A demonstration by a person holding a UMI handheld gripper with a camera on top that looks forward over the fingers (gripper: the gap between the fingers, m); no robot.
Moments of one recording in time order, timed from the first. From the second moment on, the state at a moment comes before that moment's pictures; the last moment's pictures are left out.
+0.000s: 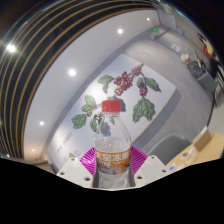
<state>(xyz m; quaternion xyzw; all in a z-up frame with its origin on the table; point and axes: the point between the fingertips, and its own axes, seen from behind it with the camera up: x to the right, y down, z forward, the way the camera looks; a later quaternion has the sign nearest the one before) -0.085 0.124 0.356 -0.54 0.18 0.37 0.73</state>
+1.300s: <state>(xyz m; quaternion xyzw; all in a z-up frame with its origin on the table) 0.052 0.115 0.135 -0.75 -0.01 0.05 0.66</state>
